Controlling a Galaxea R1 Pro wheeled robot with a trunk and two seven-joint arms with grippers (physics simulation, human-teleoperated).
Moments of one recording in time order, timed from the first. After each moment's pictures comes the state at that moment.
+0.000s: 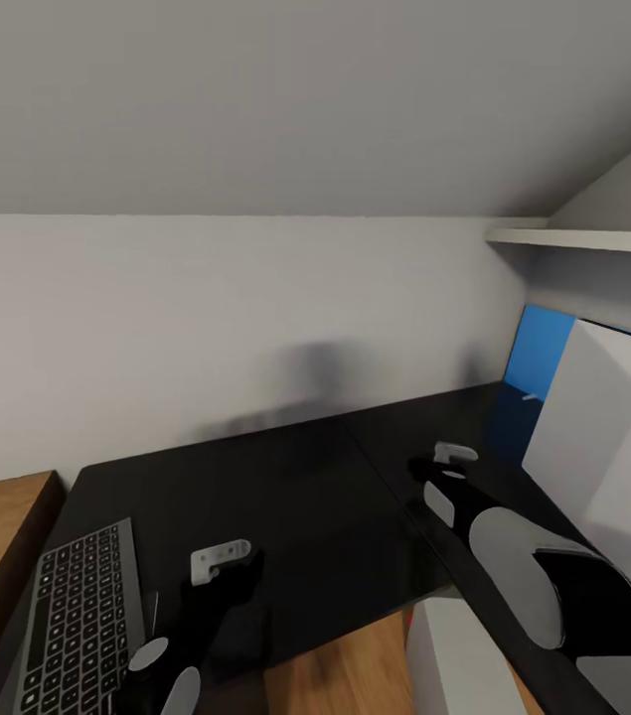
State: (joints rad) left arm -0.04 -0.07 -0.24 -1.61 0.36 0.41 0.31; right arm -1.06 0.01 -0.08 -0.09 -0.07 -0.01 -0.25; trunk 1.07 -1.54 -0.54
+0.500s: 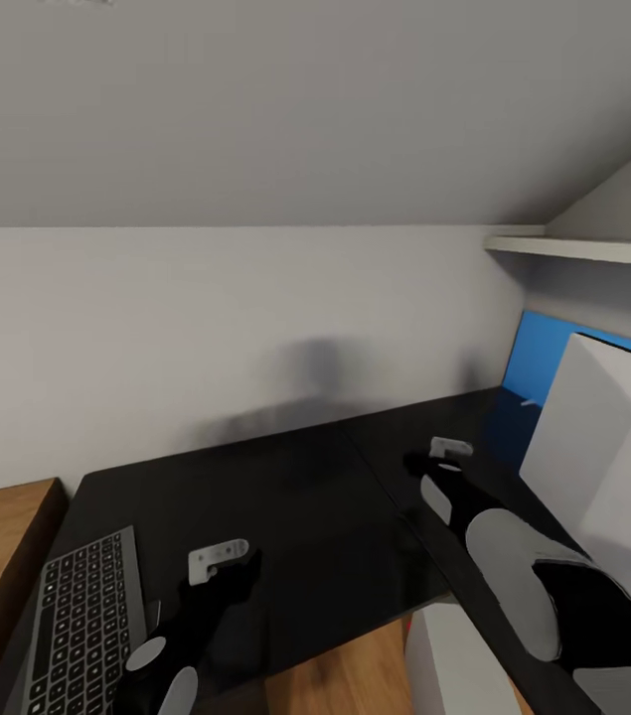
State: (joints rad) left arm -0.04 -0.06 -0.24 -1.62 0.36 0.41 0.31; right arm -1.03 0.03 -0.08 -0.21 -0.08 0.08 -0.25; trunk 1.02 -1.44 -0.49
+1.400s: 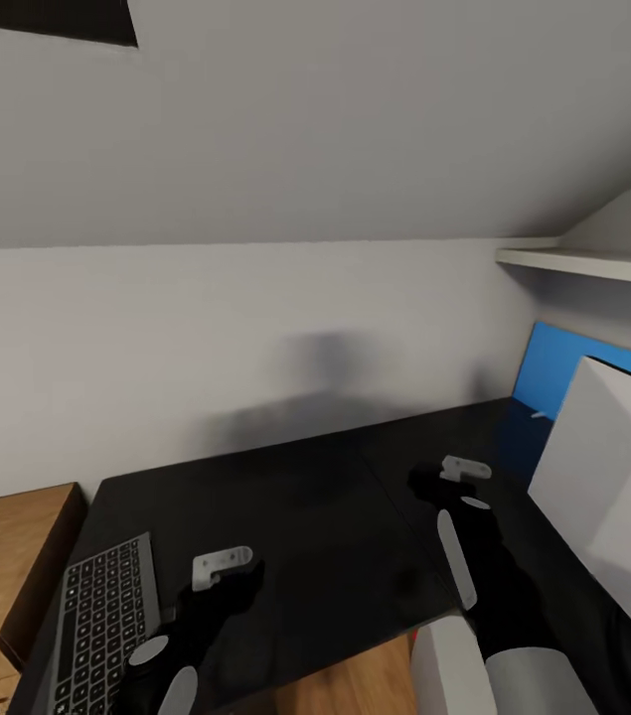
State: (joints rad) left arm -0.04 -0.06 -0.24 -1.62 0.36 0.51 0.31; right arm -0.53 0.11 -0.08 -1.22 -0.08 0.54 -0.24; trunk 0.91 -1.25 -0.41
